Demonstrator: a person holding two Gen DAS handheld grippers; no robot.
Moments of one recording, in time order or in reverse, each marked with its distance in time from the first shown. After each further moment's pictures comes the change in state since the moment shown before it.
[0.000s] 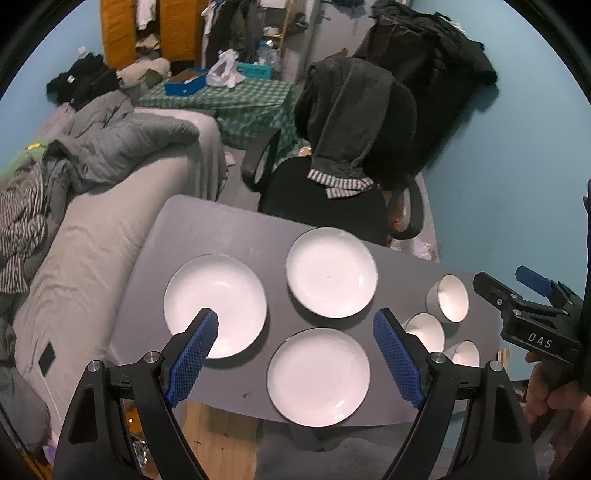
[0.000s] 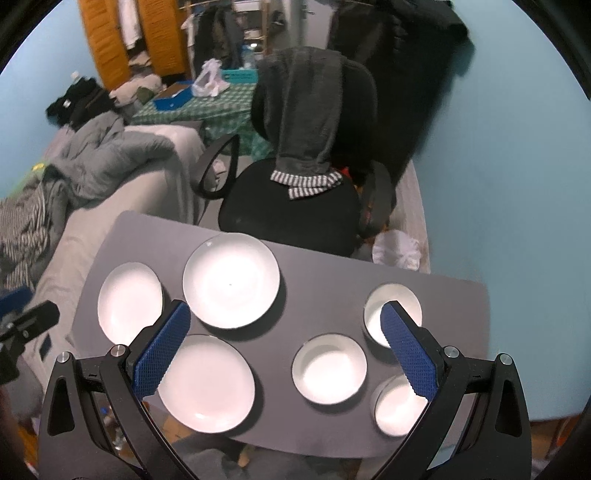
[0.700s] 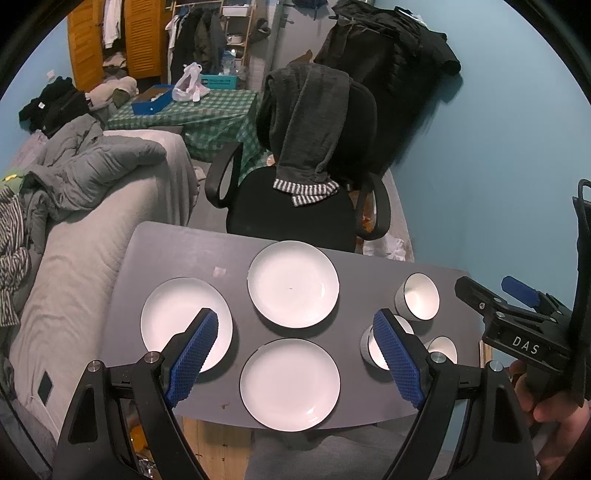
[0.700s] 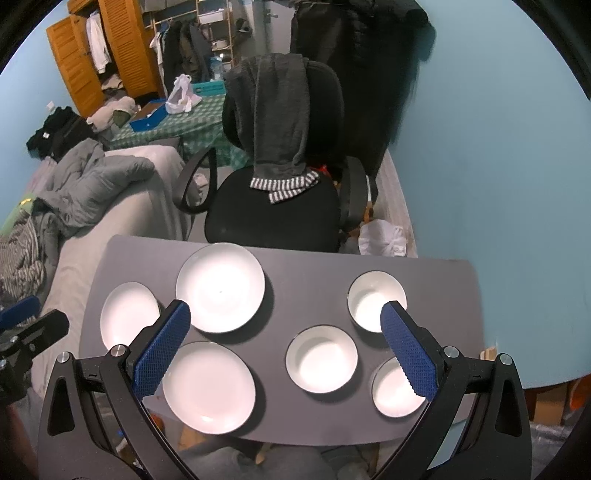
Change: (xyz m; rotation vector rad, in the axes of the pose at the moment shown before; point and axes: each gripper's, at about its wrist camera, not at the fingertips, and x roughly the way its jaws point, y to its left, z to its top) left arm -0.022 -0.045 0.018 0.115 -0.021 -0.077; right arm -0.033 -0.023 -0.003 0.166 -0.013 -0.043
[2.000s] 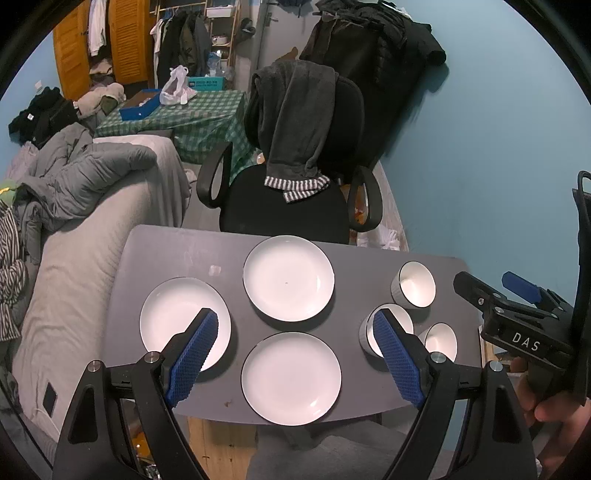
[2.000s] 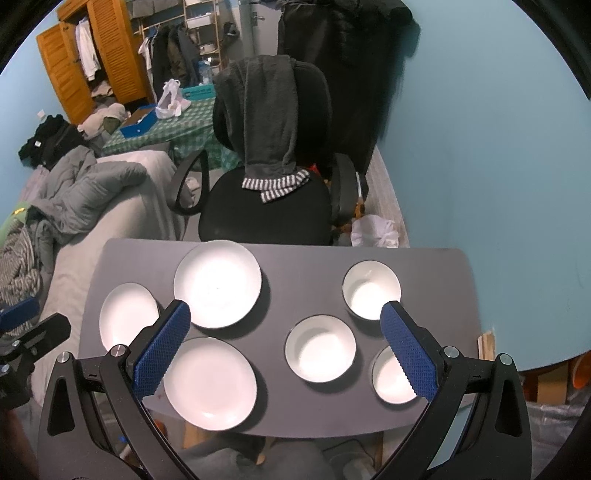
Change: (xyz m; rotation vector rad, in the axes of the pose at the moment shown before) left arm -0.001 -0.010 0.000 0.047 0.010 -0.020; right arm -0.006 -0.017 -0.001 0.037 0.000 -0.017
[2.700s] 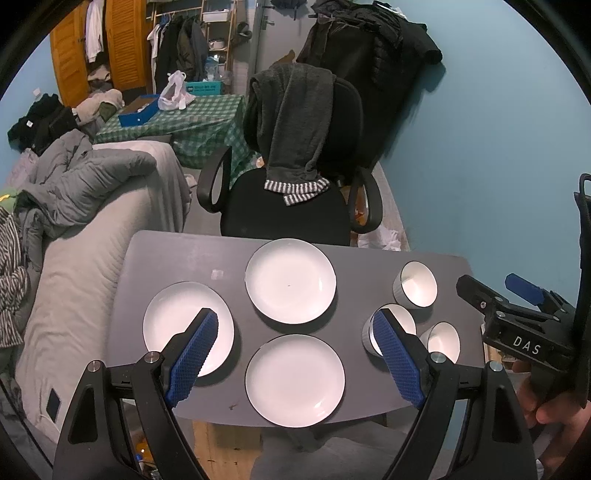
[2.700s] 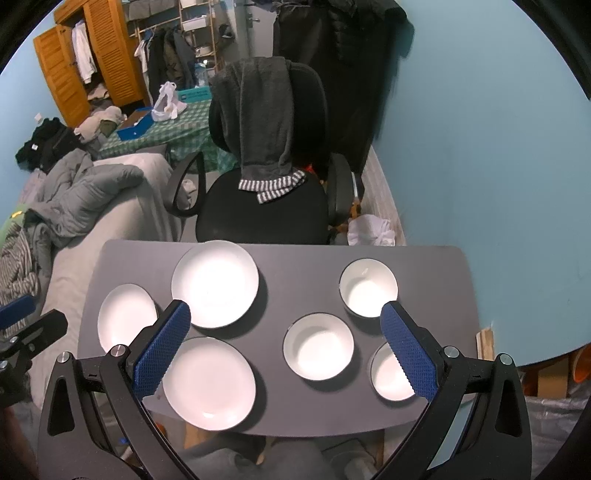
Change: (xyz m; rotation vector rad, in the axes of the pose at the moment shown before) left arm -0.002 -0.006 0.005 0.022 -0.004 0.010; right arm -0.004 0.001 -0.010 0.012 -0.004 -0.011
